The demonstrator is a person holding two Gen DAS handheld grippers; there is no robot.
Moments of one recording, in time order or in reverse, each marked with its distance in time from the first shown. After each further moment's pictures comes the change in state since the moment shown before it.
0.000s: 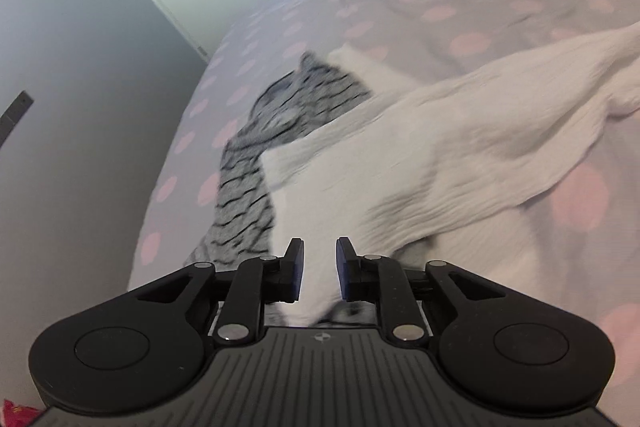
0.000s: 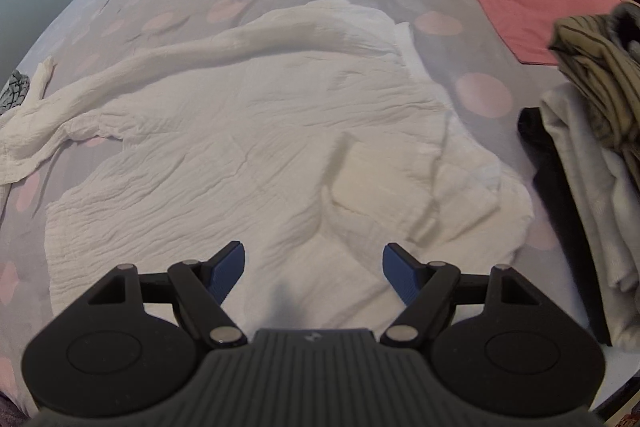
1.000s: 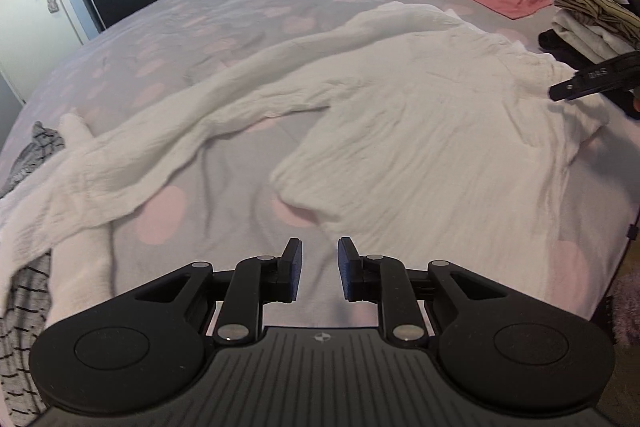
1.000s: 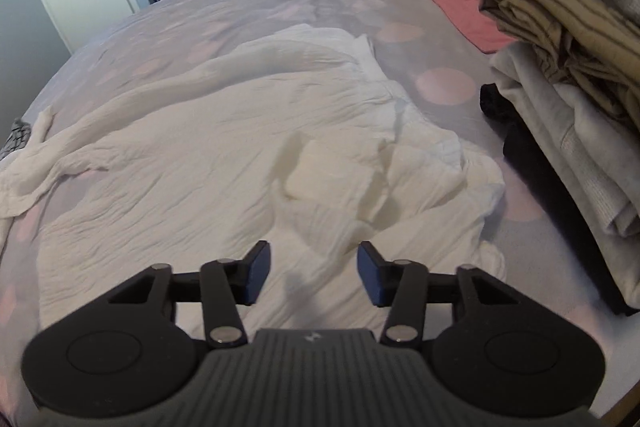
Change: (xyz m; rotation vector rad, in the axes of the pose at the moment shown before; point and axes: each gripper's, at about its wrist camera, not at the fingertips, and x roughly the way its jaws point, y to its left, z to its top) left arm -0.117 -0.242 -0.031 0.132 -0.109 -0.517; right arm 0.010 -0.042 -0.036 0.107 -0.141 0.043
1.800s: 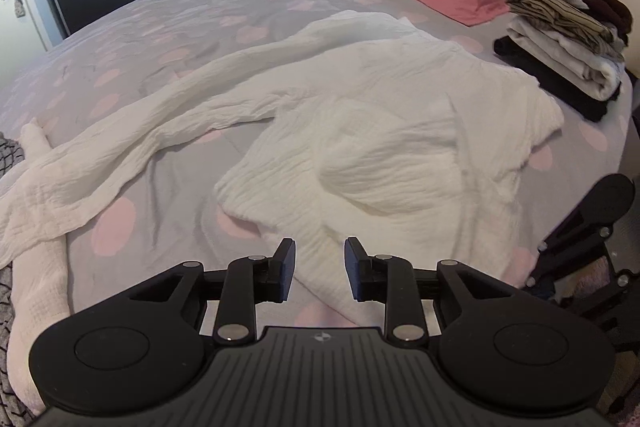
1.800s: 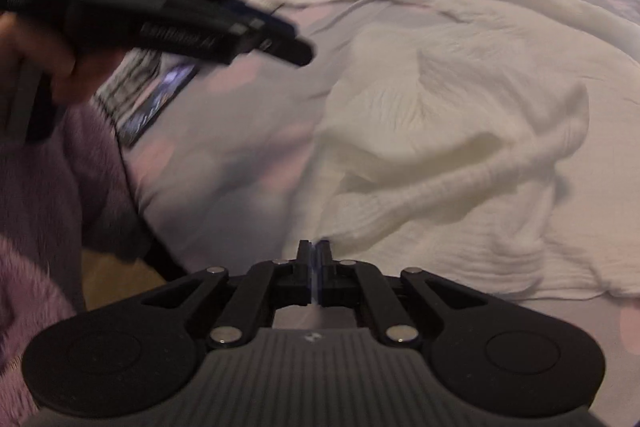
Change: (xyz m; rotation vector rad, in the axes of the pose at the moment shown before) left arm -0.006 -0.025 0.003 0.026 -0.031 -0.126; right arm -0.034 0.167 -0.113 -0.630 0.257 0.509
